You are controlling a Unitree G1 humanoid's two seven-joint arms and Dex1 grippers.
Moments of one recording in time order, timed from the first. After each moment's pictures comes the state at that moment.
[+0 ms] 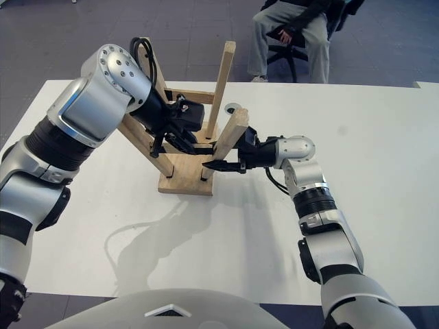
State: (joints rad) left arm -1.09 0.51 -0.67 0.15 0.07 0.68 -1.48; right arm -0.59 -0.40 0.25 0.57 0.35 -0.13 1.38
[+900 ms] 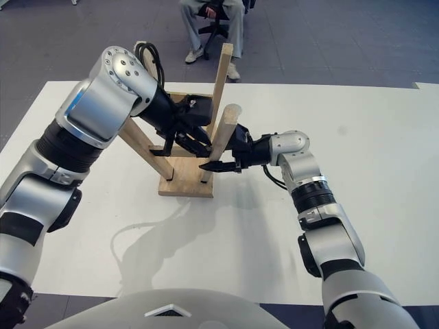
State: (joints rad) left arm -1.07 0.43 -0.57 0.17 0.00 0.75 -1.43; right arm -0.63 -0.41 0.31 0.58 0.32 -0.03 1.37
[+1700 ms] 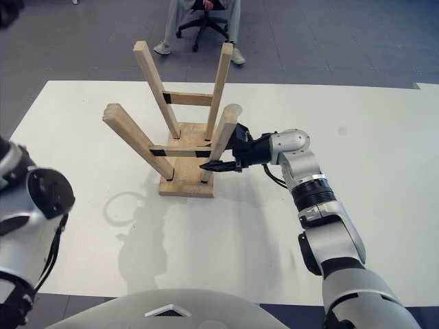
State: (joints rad) left arm -0.93 0.41 0.45 -0.33 0.01 1.38 -0.38; right arm -0.65 -0.41 0.32 0.61 0.32 -0.05 1.38
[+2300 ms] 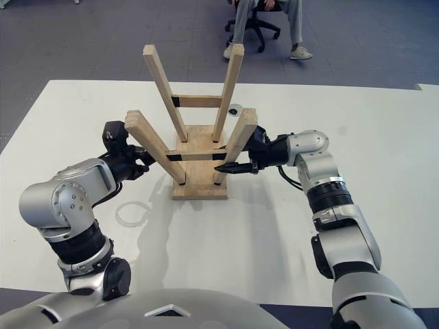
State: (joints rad) left arm -0.36 -0.02 0.23 -0.59 -0.12 1.57 -0.29; right arm -0.63 -0.49 0.30 0.60 0.36 -0.05 1.44
